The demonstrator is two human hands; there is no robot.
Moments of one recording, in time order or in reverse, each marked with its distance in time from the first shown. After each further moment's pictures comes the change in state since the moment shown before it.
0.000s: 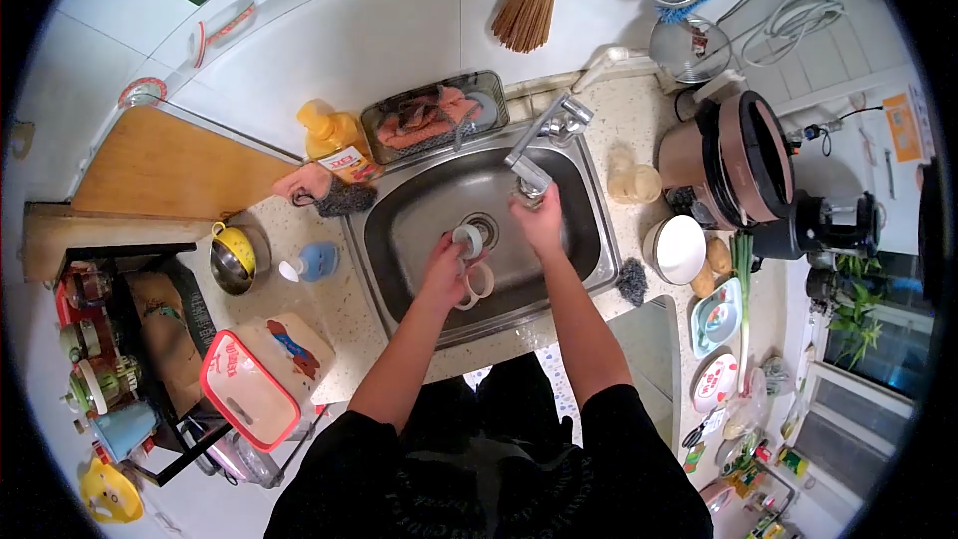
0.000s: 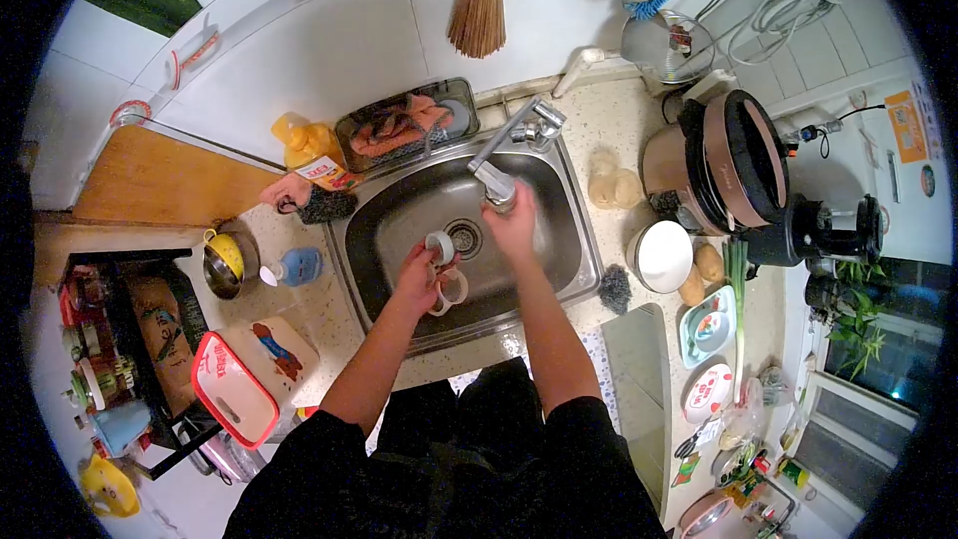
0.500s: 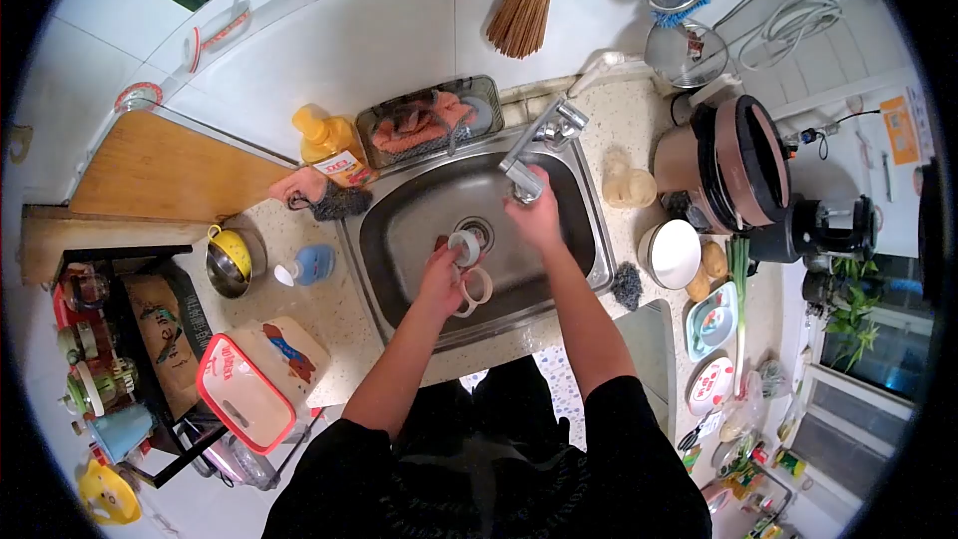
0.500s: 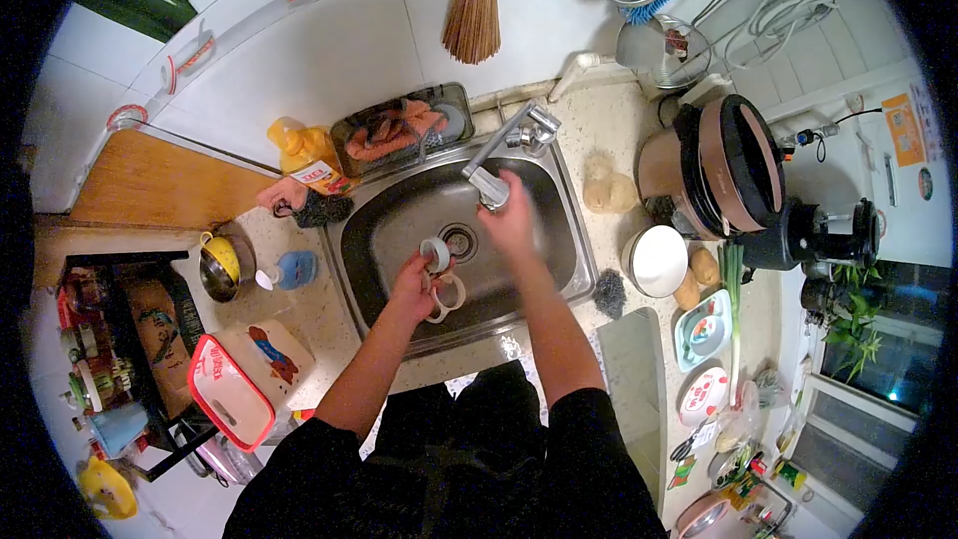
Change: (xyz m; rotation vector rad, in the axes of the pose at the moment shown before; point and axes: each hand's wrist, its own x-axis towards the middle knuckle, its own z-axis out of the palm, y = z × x) left_hand -0.004 -0.003 -0.002 -0.104 -0.088 -0.033; right_hand 0.016 -0.025 -0.009 -0.051 -0.108 -0.033
